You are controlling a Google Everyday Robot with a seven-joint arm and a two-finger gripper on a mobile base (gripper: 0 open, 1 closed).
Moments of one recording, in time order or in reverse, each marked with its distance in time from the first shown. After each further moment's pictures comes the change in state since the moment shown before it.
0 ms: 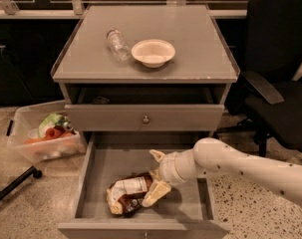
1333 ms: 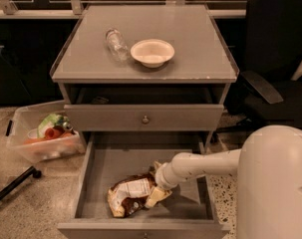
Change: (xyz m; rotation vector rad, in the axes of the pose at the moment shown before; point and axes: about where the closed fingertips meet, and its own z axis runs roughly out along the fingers) arm 0.140 -0.056 0.119 0.066 0.263 0.049
